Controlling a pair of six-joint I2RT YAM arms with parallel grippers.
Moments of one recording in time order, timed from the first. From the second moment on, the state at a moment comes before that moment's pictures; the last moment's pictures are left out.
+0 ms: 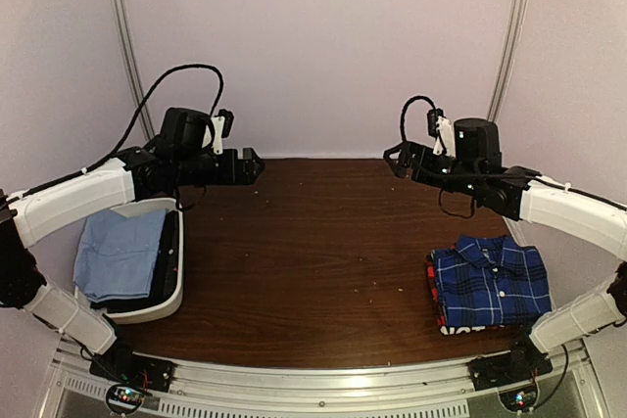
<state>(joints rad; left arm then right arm) -0.61 1.42 1.19 -0.28 -0.05 -0.37 0.55 1.30 1.01 -0.03 0.01 0.52</state>
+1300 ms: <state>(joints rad) -0.22 1.12 0.95 -0.72 -0.41 -0.69 0.55 1.30 1.00 -0.02 0.02 0.50</state>
